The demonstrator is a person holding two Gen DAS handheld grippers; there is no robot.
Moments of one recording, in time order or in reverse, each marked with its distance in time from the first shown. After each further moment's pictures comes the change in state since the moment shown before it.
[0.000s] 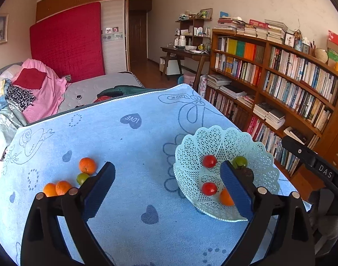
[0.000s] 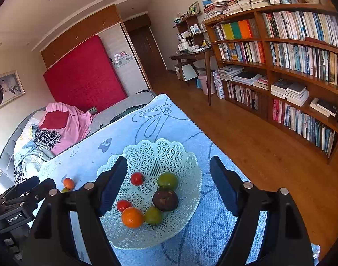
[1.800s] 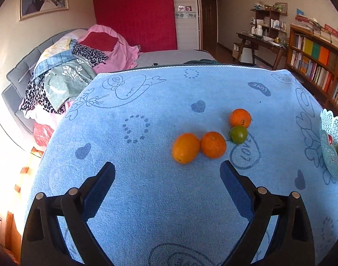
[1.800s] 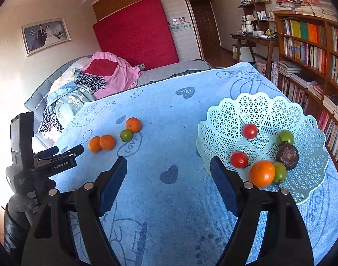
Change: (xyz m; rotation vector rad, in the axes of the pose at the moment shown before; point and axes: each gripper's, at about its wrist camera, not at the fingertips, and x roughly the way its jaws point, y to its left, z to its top) left arm -0.004 0.197 -0.092 -0.208 0.128 0.395; right arm 0.031 0.164 -0.089 -0.285 0.218 0.253
